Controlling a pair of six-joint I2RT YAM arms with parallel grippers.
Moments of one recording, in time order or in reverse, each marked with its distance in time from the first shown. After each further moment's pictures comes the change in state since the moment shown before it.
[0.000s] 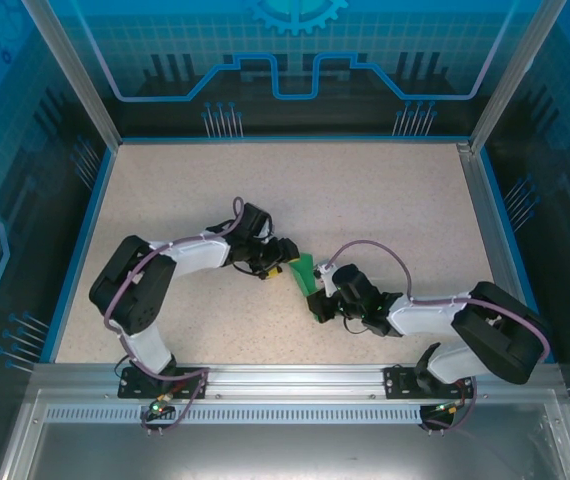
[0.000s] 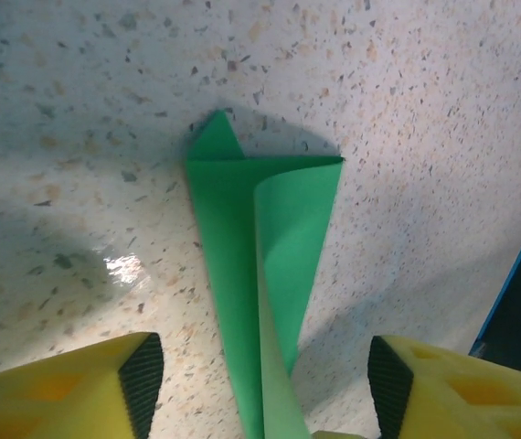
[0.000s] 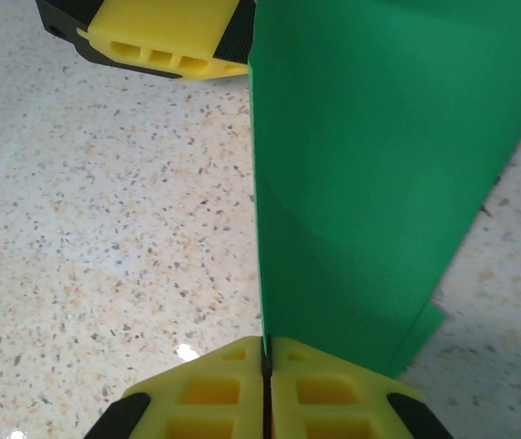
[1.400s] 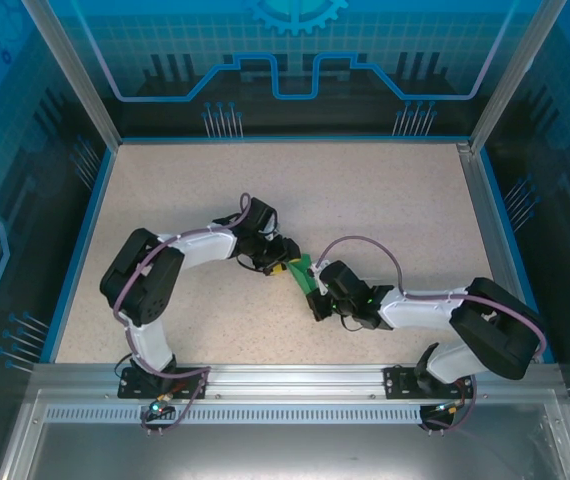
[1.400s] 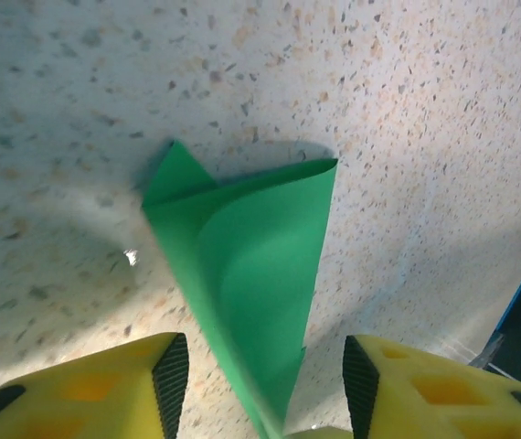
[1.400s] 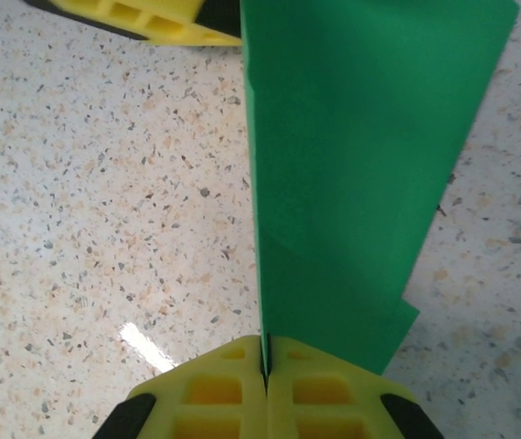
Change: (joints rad) left arm 0.000 0.041 0.080 -0.099 -0.004 0.056; right arm 0.034 0.046 0.119 -0.194 0.103 -0.016
